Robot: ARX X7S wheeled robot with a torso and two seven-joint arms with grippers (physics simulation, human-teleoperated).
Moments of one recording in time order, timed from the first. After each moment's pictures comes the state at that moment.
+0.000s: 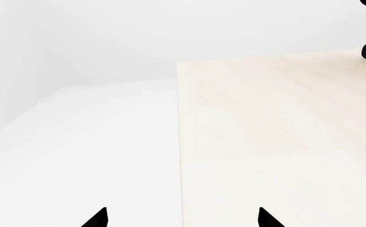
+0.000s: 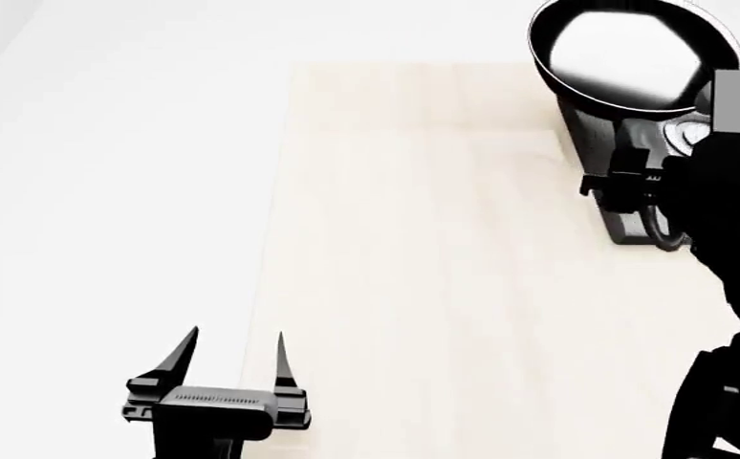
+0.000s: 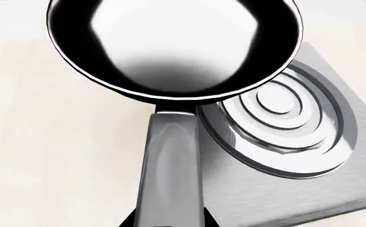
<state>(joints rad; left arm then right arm) -0.01 -0.38 0.43 0.17 -0.22 0.08 -0.44 1.07 0.34 0.09 -0.10 0.10 1.52 -0.03</state>
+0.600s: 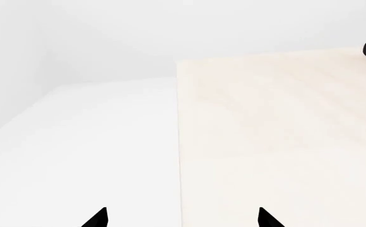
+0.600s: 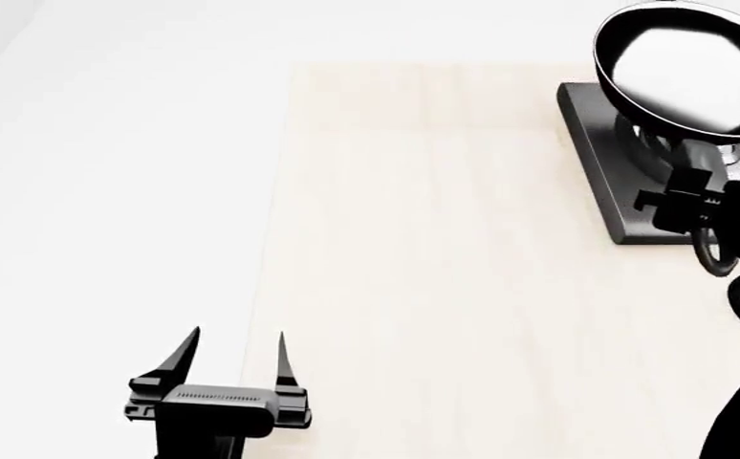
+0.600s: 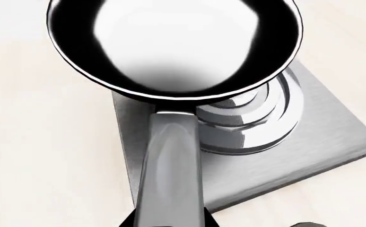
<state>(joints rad) -0.02 -0.37 0.44 0.15 -0.23 0.08 -0.44 0.99 0.41 0.23 -0.12 0.10 1.49 -0.05</state>
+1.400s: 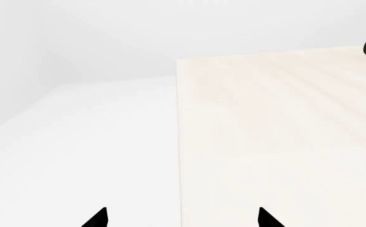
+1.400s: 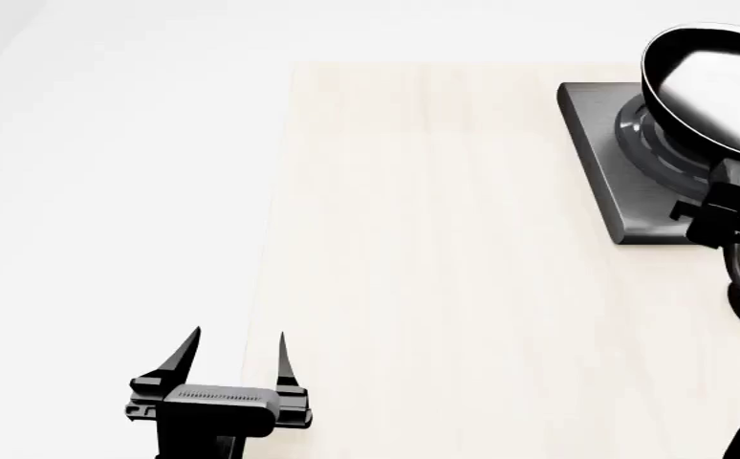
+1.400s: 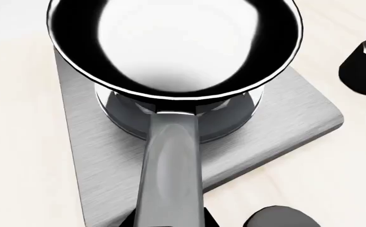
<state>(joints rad) -0.03 -0.38 0.45 0.14 -0.23 0.08 -0.45 0.95 0.45 0.33 -0.02 0.09 1.40 -0.05</state>
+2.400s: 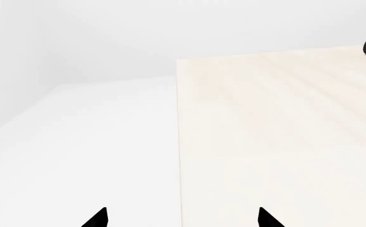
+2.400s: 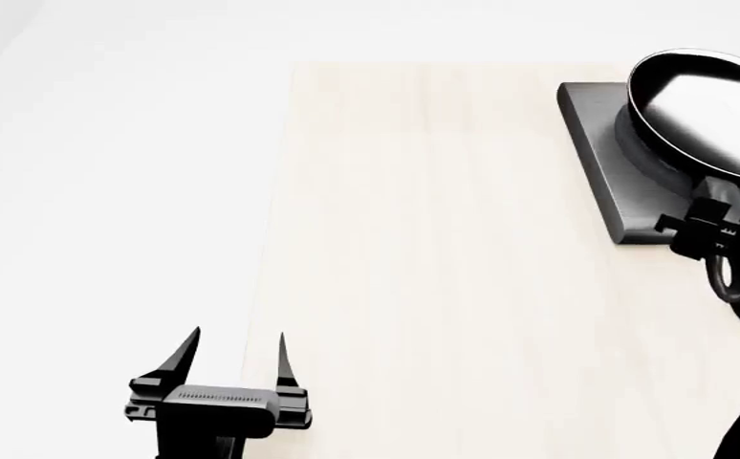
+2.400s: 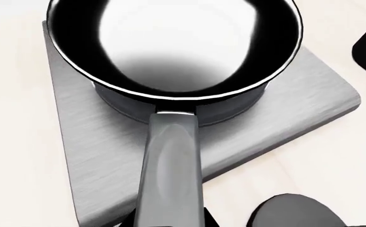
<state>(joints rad) -0.03 -0.38 0.45 0.15 -0.23 0.08 -0.46 0.93 0.43 0.33 0.07 0.09 1.33 -0.03</state>
